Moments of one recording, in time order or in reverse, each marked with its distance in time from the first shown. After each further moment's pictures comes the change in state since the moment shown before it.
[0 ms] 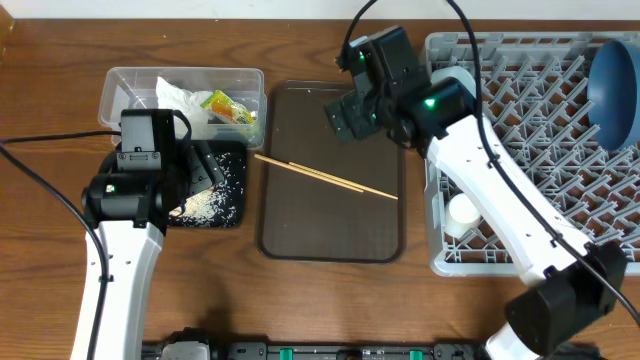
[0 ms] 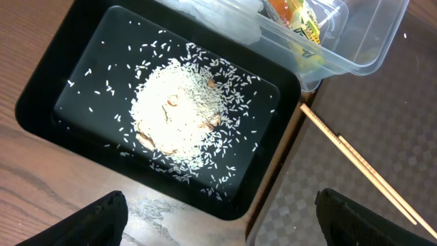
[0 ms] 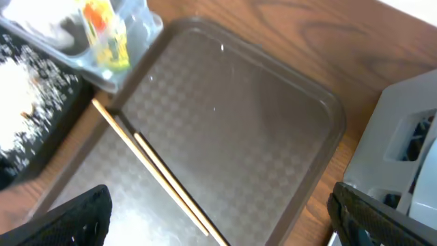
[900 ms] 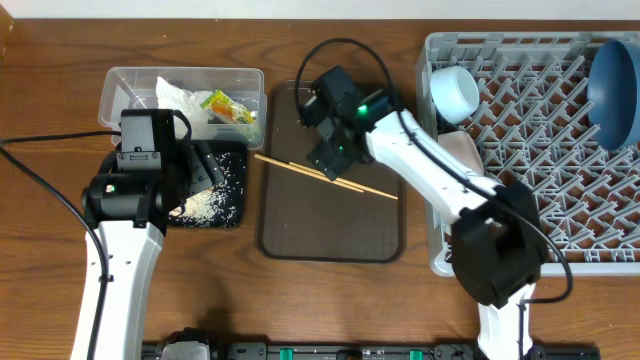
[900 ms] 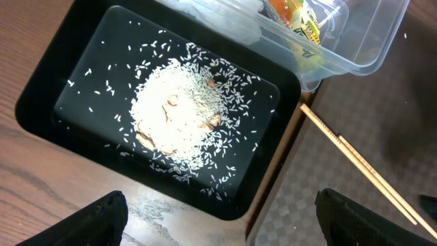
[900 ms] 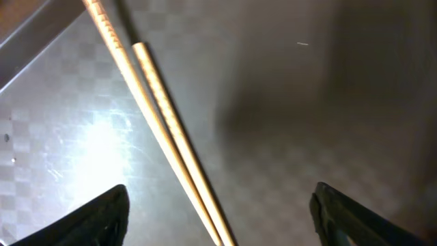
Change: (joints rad) left arm 0.000 0.000 0.000 0.000 0.000 0.000; right arm 0.088 0.291 -0.007 -0.023 -0.045 -0.244
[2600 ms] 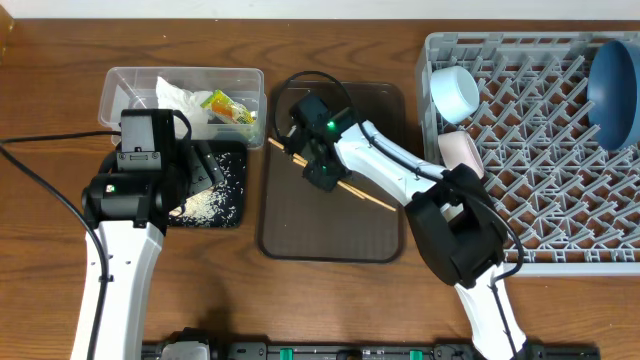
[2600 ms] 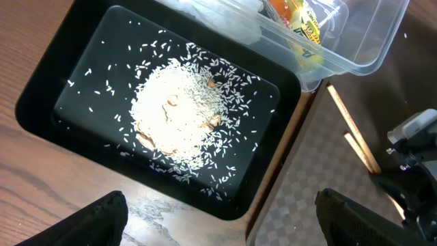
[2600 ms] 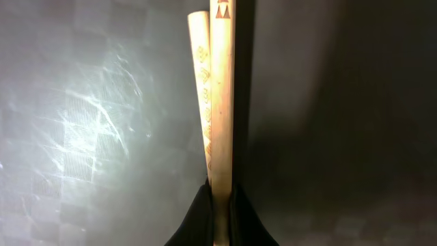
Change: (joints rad) left arm 0.000 0.000 0.000 0.000 0.000 0.000; right arm 0.053 0.180 0.041 0.003 0.031 -0.072
